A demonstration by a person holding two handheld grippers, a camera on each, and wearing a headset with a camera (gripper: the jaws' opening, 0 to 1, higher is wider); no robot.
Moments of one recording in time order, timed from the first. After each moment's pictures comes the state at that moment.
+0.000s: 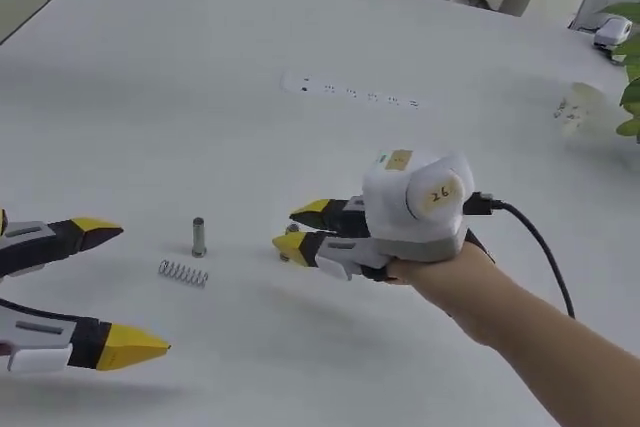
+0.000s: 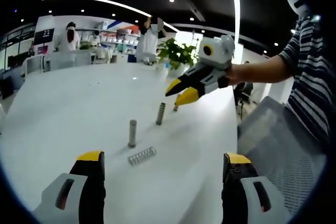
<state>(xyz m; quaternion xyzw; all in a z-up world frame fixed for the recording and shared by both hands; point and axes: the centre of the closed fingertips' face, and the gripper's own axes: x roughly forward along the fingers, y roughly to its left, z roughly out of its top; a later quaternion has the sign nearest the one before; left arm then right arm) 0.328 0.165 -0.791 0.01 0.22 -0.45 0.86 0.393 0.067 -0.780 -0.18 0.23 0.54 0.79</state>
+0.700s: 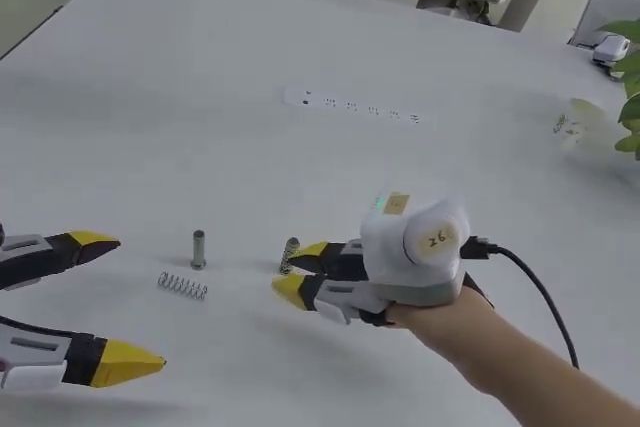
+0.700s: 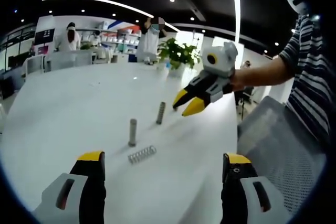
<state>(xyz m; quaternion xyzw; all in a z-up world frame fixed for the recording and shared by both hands) 0.326 0.166 -0.791 0.01 0.23 -0.45 0.86 0.370 0.063 -0.804 -0.17 0.26 0.54 0.78</state>
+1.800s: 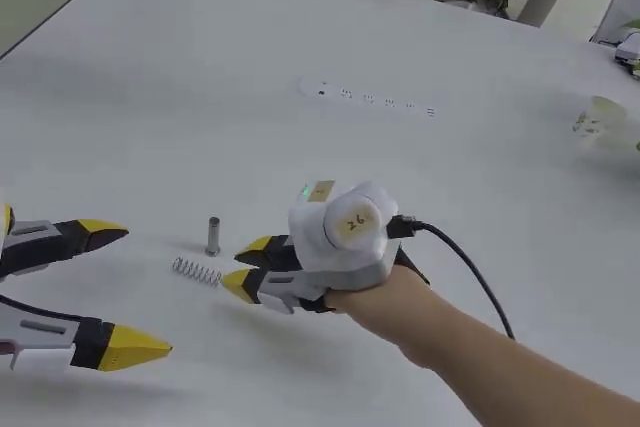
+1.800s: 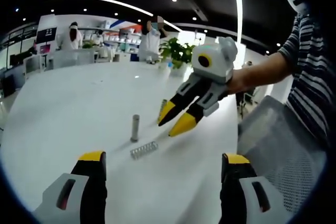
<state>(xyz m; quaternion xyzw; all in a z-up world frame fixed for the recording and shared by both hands) 0.322 0.174 -0.794 0.01 0.23 -0.44 0.87 0.357 0.135 -0.818 -0.20 0.26 0.59 0.74</state>
